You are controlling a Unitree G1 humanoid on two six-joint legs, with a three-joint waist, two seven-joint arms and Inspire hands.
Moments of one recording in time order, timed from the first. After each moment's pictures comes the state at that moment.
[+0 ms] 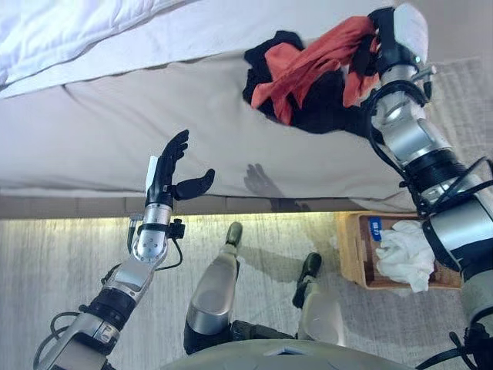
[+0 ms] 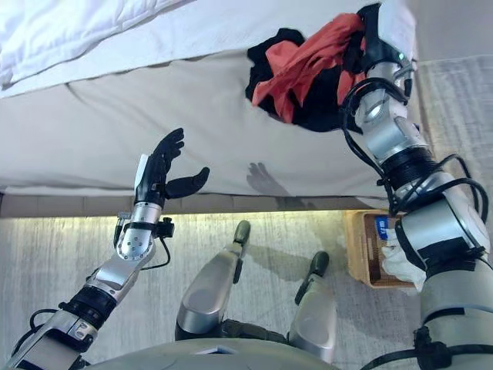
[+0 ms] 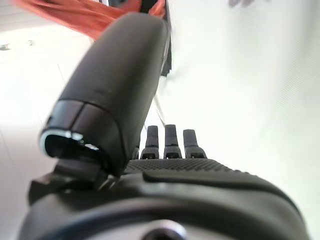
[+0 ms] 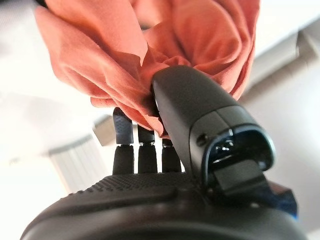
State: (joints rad) left arm -0.15 0.52 -0.33 0.30 -0.22 -0.34 0.37; right arm -1.09 -0.78 0.49 0.53 -0.10 0.21 -0.45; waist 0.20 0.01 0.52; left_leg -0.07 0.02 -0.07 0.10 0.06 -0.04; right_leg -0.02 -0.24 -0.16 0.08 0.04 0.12
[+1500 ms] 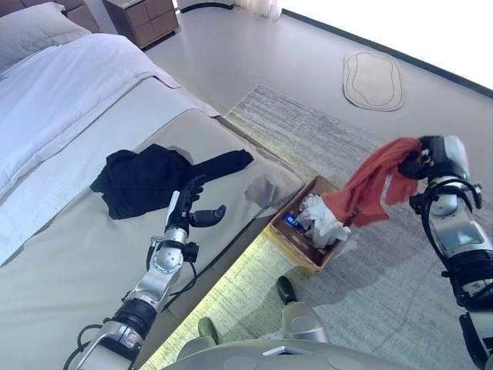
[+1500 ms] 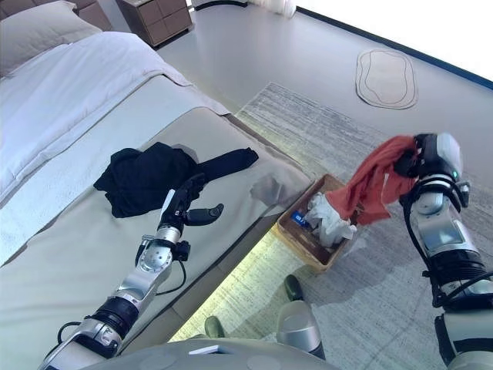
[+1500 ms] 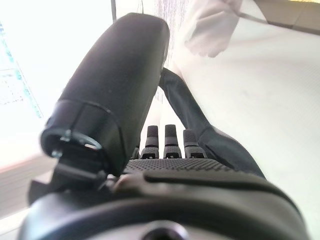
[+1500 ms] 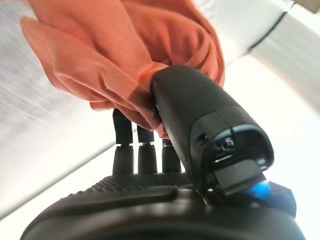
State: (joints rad) left arm -0.15 0.34 -0.36 0.49 -0.20 -0.20 0.27; right arm -0.36 -0.78 0.13 0.54 -0.03 0.24 -0.27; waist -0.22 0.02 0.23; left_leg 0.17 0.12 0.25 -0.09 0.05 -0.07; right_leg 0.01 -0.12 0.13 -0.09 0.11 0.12
